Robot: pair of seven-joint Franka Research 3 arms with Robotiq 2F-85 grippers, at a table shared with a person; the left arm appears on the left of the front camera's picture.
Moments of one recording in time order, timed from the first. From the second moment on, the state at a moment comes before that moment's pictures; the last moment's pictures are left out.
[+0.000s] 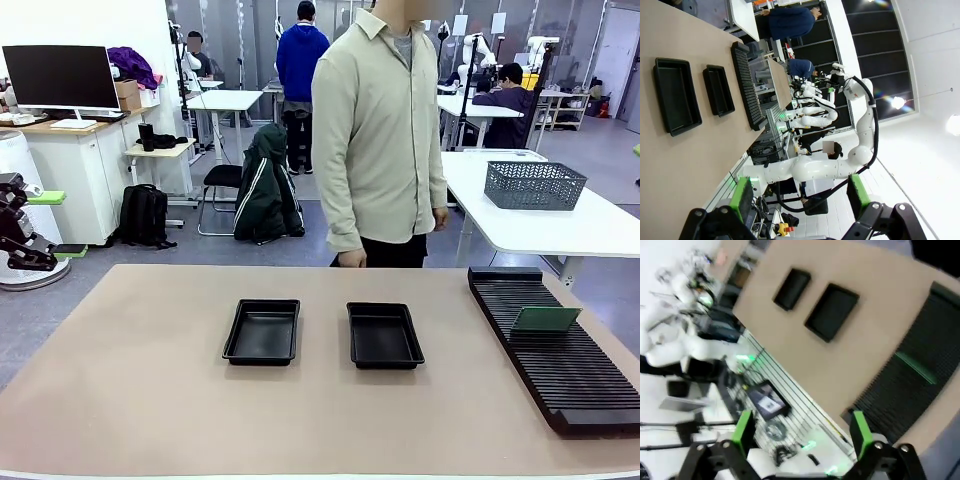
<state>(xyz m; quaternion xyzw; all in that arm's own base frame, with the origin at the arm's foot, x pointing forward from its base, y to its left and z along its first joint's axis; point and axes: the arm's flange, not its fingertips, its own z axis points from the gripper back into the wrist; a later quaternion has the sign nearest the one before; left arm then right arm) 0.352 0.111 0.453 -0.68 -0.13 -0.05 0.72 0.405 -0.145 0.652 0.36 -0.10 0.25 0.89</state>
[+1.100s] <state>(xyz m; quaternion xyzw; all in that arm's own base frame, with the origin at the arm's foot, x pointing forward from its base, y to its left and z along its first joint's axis) 0.352 0.111 0.452 -0.68 -0.13 -0.05 0.72 0.405 -0.066 0.682 0.00 -0.07 0.71 0.70</state>
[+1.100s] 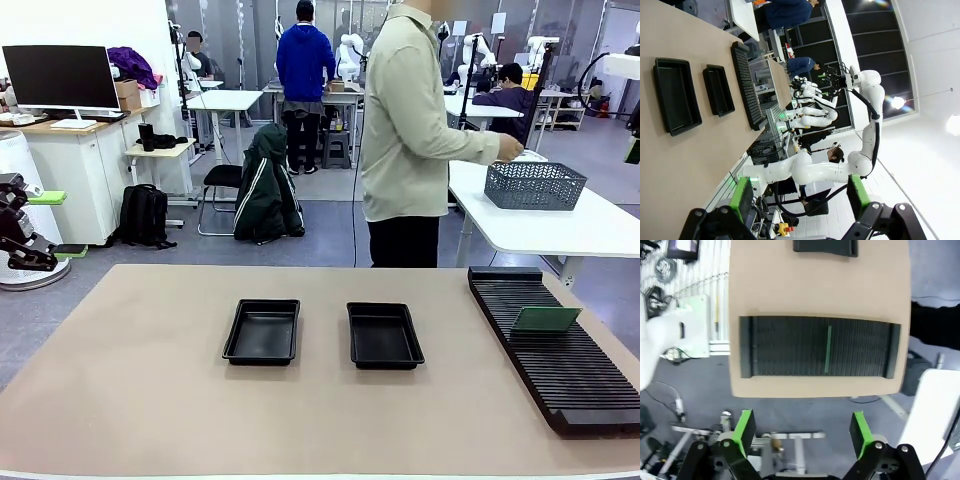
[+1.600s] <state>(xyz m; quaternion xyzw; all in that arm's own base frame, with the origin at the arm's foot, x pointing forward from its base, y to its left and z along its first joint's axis) 0.352 0.111 0.452 -0.68 -0.13 -0.05 0.72 0.400 -0.068 0.674 -0.03 -0.09 0.73 0.67</state>
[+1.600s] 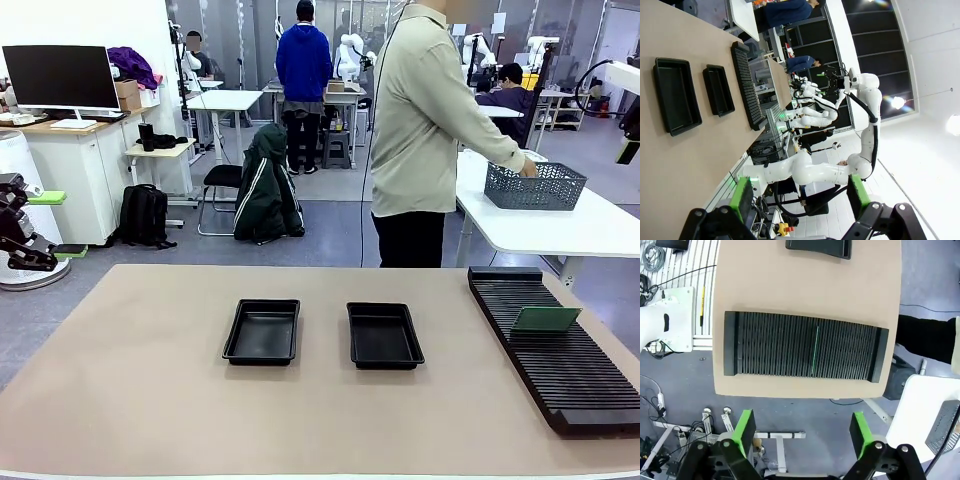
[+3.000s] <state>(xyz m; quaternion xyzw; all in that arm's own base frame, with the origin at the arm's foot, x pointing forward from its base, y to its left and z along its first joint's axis) 0.352 0.111 0.452 -0.68 -0.13 -0.05 0.72 0.436 -0.074 0.561 -0.02 -0.08 0.75 0.65</state>
